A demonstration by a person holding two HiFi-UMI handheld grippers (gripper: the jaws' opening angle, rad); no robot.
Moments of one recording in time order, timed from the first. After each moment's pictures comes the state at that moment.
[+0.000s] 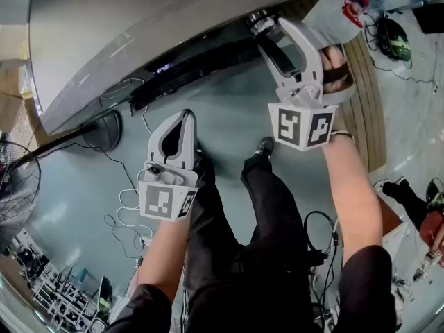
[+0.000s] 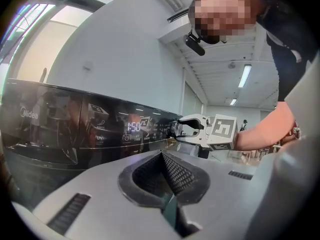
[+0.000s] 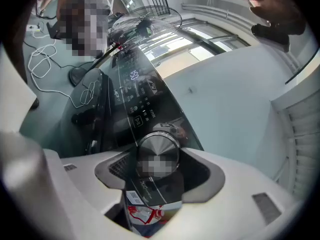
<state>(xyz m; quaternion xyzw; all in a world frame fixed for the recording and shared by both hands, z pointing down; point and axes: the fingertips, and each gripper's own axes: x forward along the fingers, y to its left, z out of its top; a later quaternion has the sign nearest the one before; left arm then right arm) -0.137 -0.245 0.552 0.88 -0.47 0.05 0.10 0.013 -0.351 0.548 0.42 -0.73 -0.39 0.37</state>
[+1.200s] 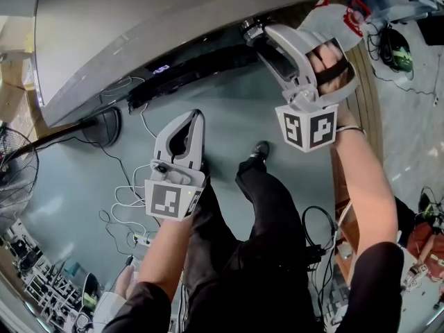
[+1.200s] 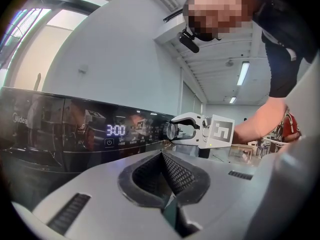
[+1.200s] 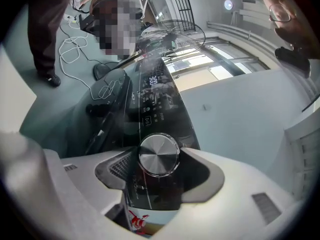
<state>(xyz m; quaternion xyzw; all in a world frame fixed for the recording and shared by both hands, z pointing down) -0.106 -0.240 0.547 0.88 -0.47 0.05 0.09 0.010 -0.342 0.553 0.31 -0.72 -0.49 0.38</state>
